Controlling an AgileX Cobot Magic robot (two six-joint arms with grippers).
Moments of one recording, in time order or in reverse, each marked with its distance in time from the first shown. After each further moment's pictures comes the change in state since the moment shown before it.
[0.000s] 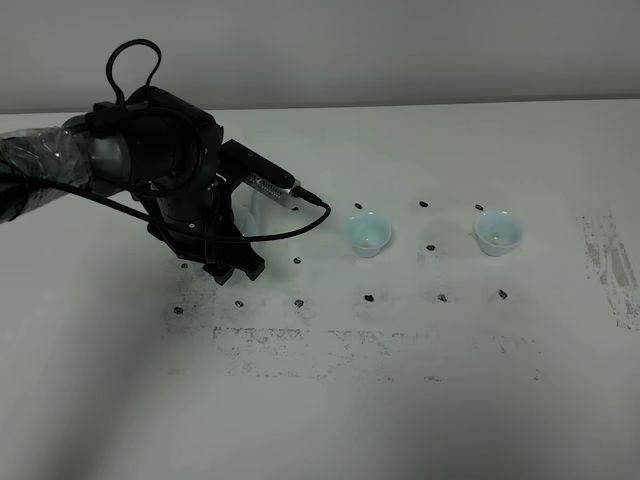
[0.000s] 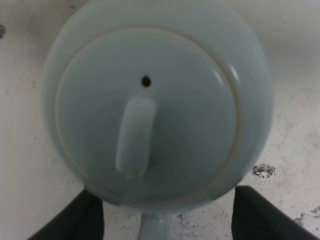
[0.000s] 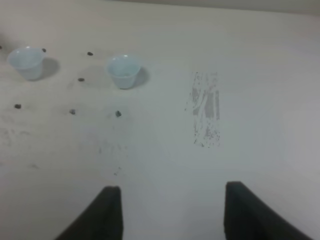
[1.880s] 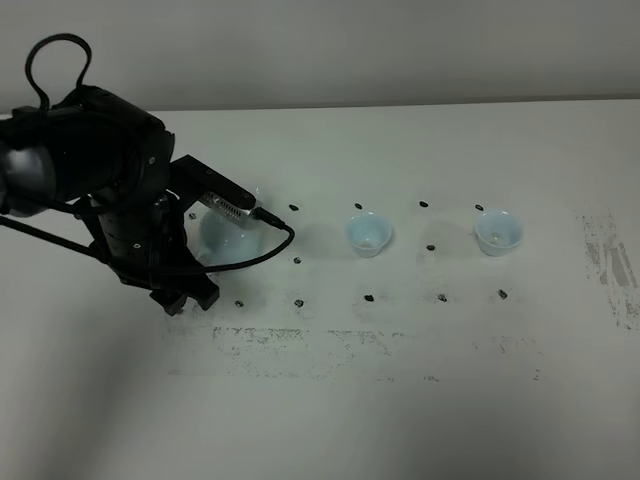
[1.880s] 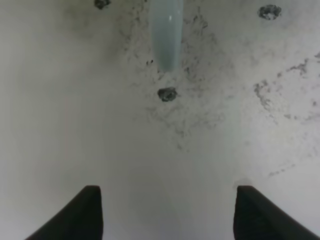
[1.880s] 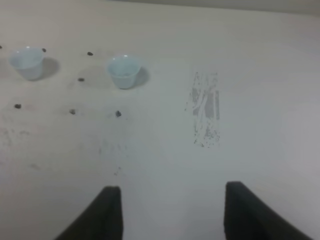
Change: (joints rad) left arm 0.010 -0.205 0.201 0.022 0.090 0.003; right arm 0.000 0.000 0.000 0.000 0.000 -0.001
